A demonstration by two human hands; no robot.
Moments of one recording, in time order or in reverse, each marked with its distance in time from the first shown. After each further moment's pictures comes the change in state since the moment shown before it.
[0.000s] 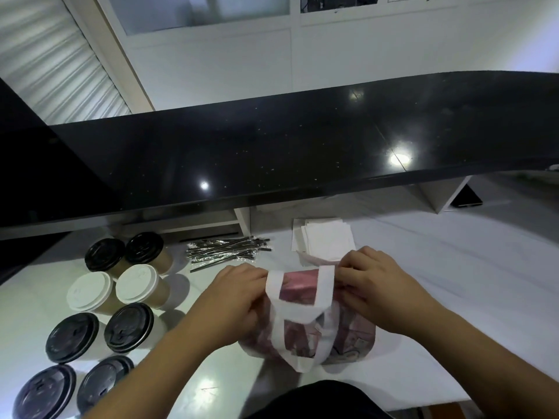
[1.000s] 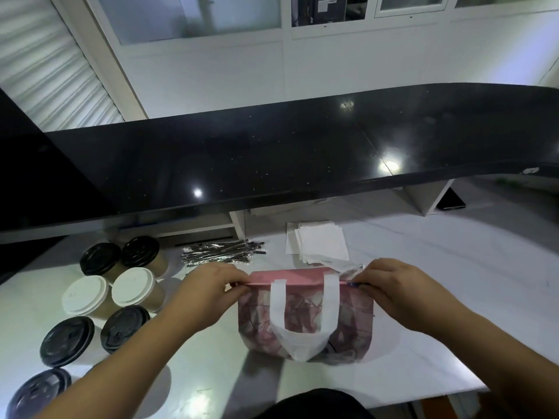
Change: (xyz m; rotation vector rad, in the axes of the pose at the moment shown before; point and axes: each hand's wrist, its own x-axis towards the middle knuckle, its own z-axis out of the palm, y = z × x) left_hand -0.004 -0.028 -0.010 -0.090 0.072 -0.178; right_hand -0.032 0.006 -0.032 0.020 -0.003 0.098
